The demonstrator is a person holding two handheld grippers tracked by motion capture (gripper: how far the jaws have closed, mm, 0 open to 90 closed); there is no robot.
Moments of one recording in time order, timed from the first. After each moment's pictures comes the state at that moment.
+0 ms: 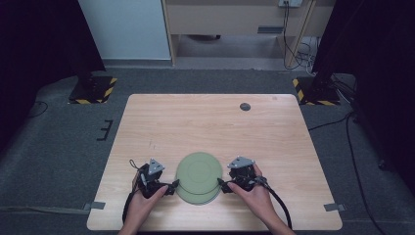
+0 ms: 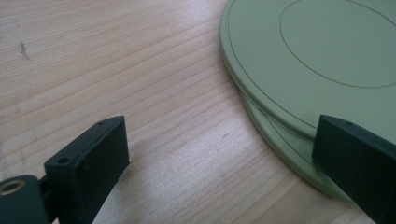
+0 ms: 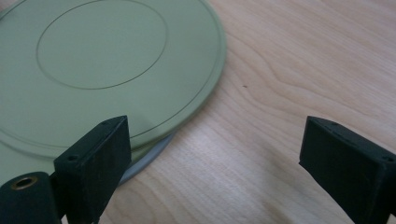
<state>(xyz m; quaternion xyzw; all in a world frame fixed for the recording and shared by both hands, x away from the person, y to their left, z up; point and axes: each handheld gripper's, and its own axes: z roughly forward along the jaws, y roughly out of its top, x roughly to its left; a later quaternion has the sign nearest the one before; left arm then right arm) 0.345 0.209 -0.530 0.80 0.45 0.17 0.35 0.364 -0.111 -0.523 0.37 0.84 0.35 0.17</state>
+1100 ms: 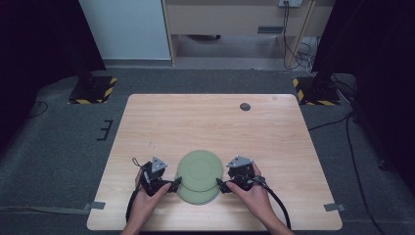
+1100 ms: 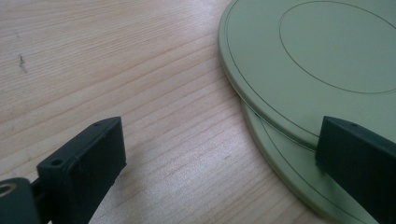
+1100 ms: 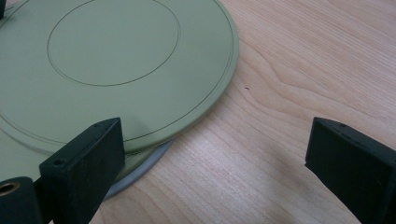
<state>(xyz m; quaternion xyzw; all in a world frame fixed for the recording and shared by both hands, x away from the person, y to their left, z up) 0.352 0.201 -0.532 0.80 0.45 0.18 0.36 0.367 -0.108 -0.525 0.38 0.84 0.35 0.17</state>
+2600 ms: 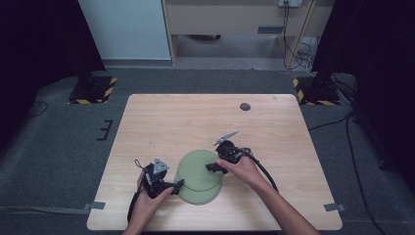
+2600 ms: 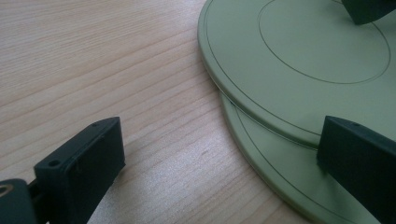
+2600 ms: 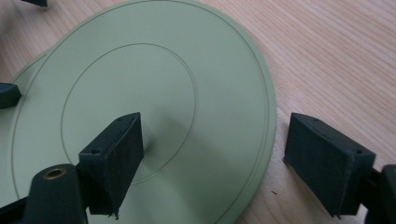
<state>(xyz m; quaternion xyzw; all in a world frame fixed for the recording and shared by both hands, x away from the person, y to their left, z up) 0.347 0.196 -0.534 0.80 0.45 0.17 0.36 0.448 -0.074 -0.517 0.35 0.88 0.32 0.01</state>
